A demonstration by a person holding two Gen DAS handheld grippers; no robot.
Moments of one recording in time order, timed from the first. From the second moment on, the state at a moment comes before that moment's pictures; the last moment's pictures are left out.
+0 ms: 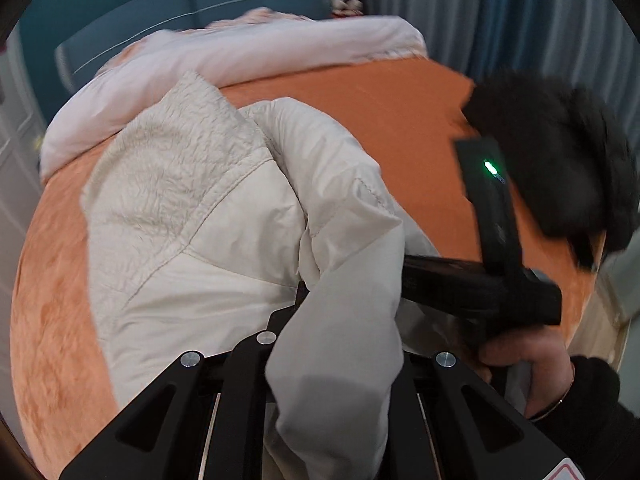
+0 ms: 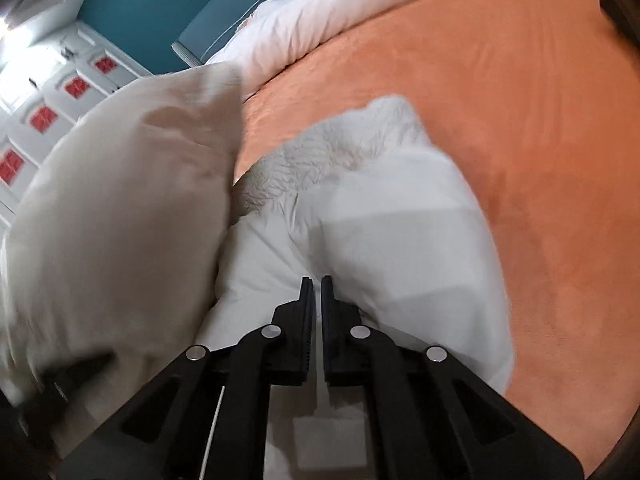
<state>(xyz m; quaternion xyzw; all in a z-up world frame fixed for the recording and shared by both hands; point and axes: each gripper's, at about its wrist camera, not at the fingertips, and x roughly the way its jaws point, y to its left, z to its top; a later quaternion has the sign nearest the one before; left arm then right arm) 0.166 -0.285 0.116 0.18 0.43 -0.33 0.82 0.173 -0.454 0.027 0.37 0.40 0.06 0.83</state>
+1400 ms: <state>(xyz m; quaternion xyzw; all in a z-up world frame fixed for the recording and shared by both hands) 0.153 -0.198 0.157 0.08 0.40 -0.35 0.84 0.127 -0.533 0.068 0.32 0.41 0.05 0.85</state>
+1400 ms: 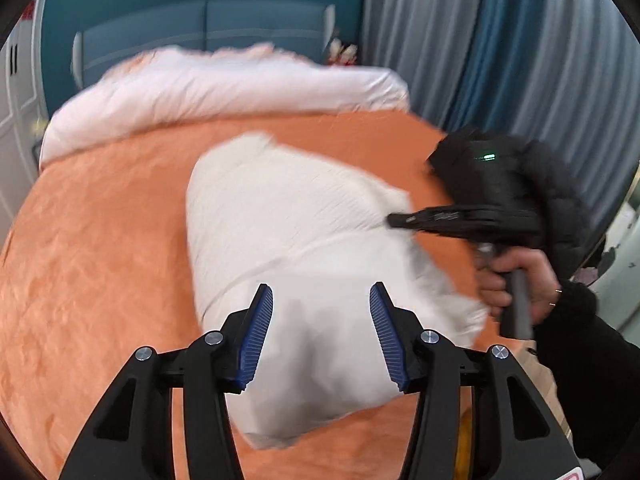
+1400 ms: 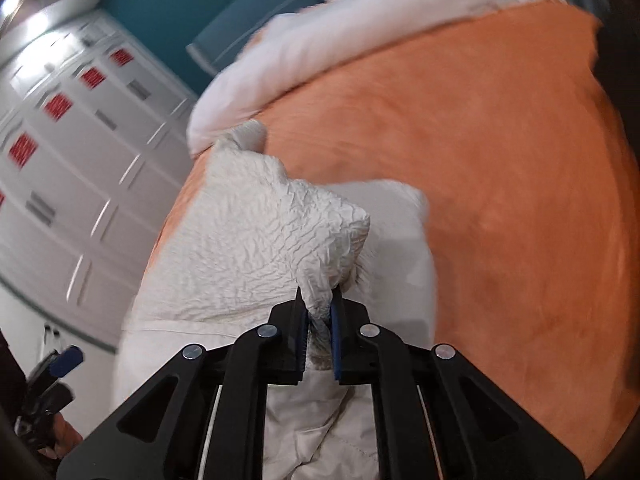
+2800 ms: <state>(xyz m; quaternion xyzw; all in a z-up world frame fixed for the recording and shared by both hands) 0.226 -0.262 0.087 0.05 0.41 -0.25 0.87 0.178 -0.473 0.035 0.21 0.43 -0.07 0.88</state>
